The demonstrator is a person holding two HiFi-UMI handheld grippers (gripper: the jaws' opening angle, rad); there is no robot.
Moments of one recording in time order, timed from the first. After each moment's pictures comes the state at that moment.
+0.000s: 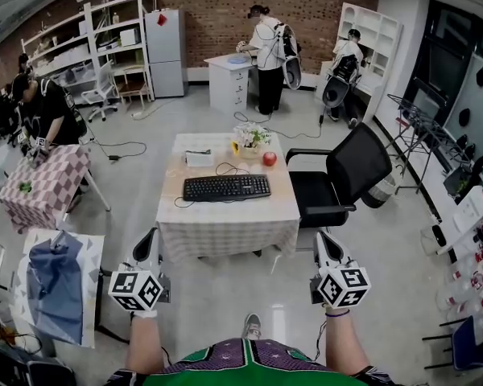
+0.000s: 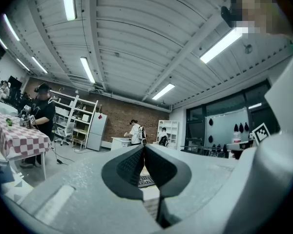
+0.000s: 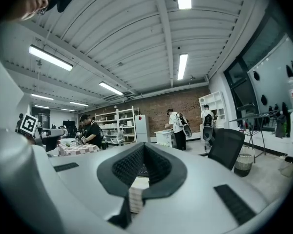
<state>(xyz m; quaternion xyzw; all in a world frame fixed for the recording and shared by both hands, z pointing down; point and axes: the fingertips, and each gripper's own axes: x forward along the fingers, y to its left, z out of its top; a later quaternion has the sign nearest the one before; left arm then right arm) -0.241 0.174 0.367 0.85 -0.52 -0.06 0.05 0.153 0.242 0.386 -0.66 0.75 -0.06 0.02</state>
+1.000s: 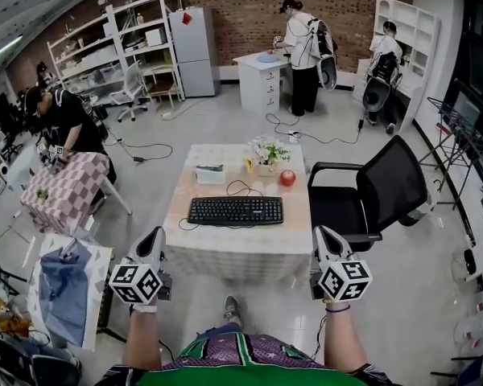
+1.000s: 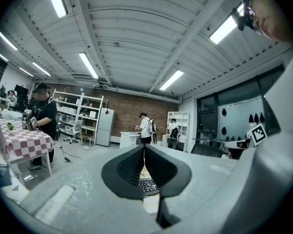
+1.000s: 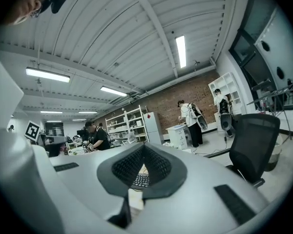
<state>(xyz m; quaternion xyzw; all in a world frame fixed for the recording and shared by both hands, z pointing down) -0.155 0.024 0.372 0.82 -0.57 -0.01 0.06 0.239 0.036 0.410 -0.58 0.80 -0.11 0.06</state>
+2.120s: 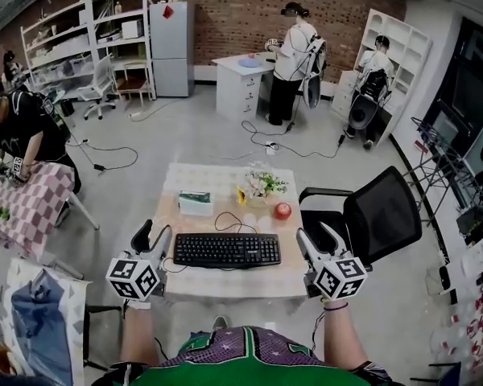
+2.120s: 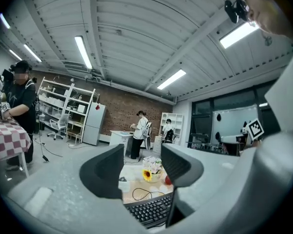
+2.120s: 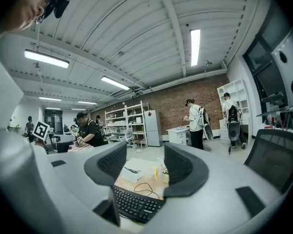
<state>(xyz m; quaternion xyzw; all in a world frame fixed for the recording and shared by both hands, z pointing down) -0.189 -0.212 0.386 0.86 -0.50 -0.03 0.08 0.177 -0.166 0.377 -0.58 0.81 -0.08 0.01</state>
